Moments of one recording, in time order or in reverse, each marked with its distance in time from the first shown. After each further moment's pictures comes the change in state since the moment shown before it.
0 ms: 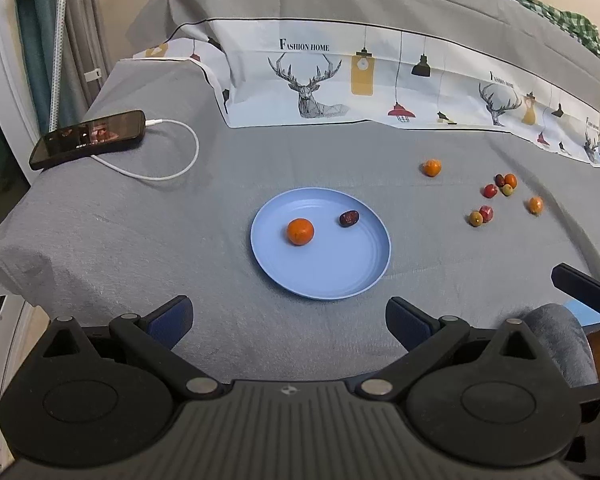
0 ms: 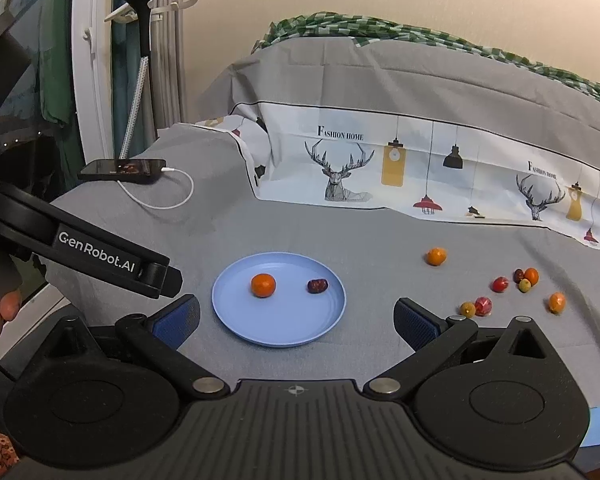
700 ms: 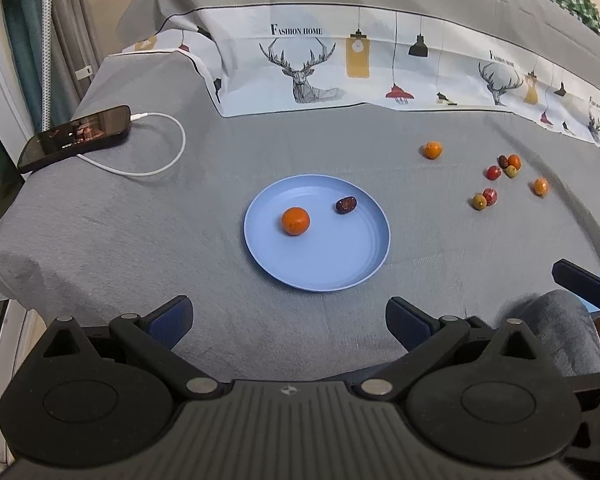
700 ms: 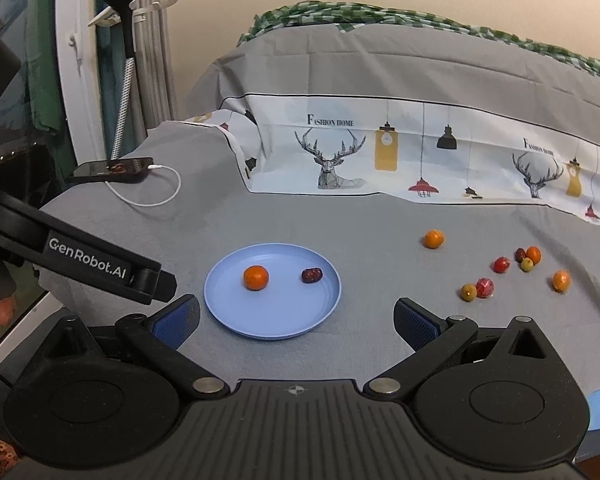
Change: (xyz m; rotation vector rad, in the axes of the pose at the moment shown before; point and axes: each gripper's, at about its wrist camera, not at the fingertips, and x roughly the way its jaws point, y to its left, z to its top) left arm 0.019 -0.013 0.005 0.036 0.052 0.015; right arm 0.012 -0.013 -0.007 0.076 0.024 -0.008
